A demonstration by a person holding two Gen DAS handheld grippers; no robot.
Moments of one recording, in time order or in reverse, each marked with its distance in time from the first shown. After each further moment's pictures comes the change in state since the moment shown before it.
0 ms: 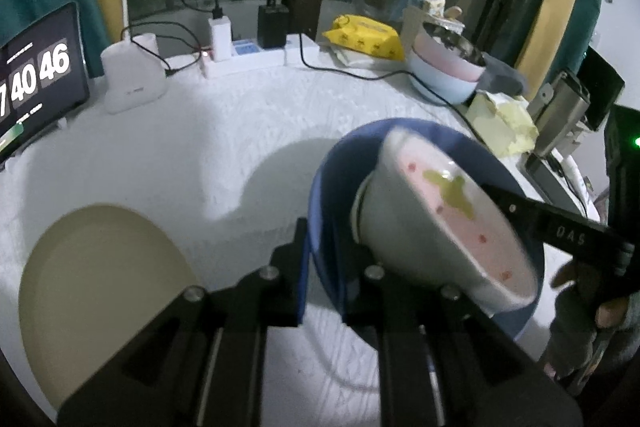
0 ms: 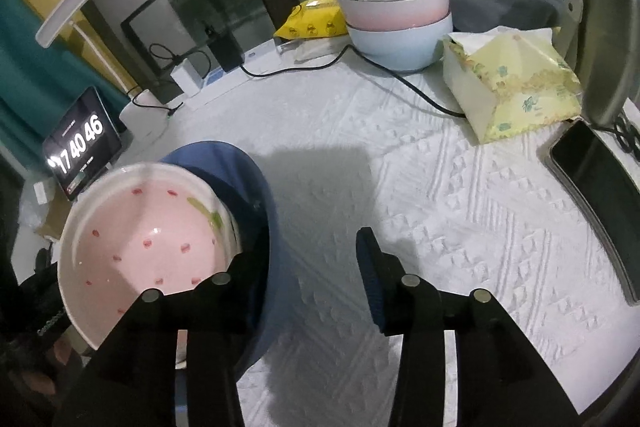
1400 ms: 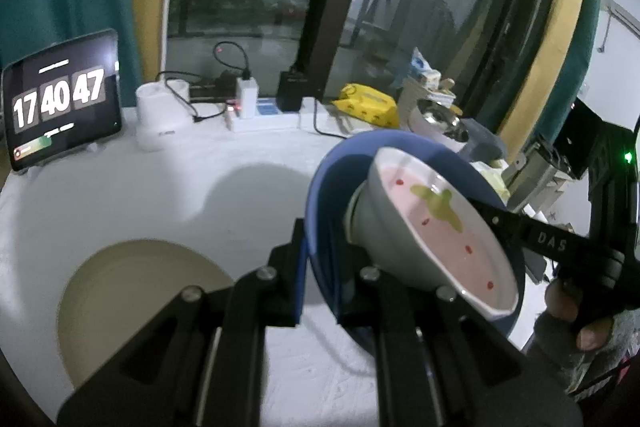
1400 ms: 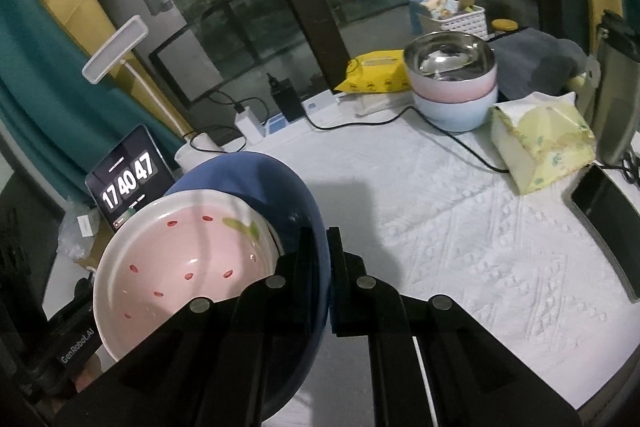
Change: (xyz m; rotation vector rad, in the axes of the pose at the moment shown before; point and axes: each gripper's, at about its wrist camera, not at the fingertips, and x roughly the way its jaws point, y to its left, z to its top) left arm -0.071 0.038 0.020 -0.081 -0.151 -0.052; right arm -0.043 0.067 0.027 0.010 -0.092 0.094
